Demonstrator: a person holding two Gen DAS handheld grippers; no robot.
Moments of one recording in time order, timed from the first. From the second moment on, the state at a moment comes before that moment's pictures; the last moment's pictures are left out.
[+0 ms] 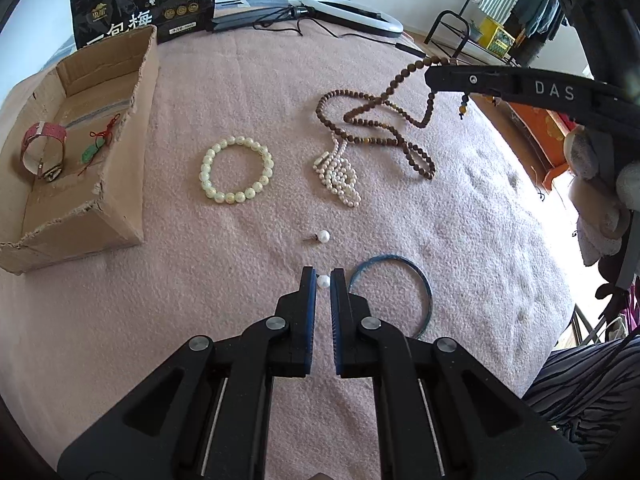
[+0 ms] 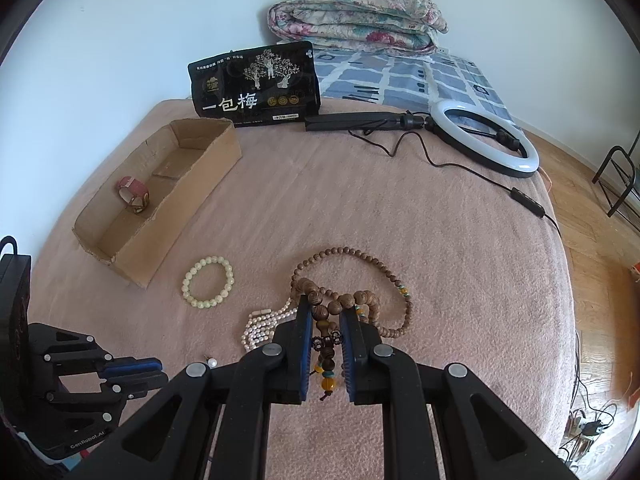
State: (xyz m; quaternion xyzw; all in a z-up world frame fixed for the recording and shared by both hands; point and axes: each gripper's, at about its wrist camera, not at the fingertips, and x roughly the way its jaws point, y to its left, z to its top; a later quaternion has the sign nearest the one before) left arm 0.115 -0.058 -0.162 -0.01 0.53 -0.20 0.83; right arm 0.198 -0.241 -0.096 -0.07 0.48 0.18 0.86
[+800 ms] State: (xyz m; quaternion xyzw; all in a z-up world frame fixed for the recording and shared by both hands) left arm 0.121 -0.080 -0.196 0.06 0.52 -0.17 0.83; right arm 0.198 -0.248 -0.109 -0.07 0.49 0.18 0.85
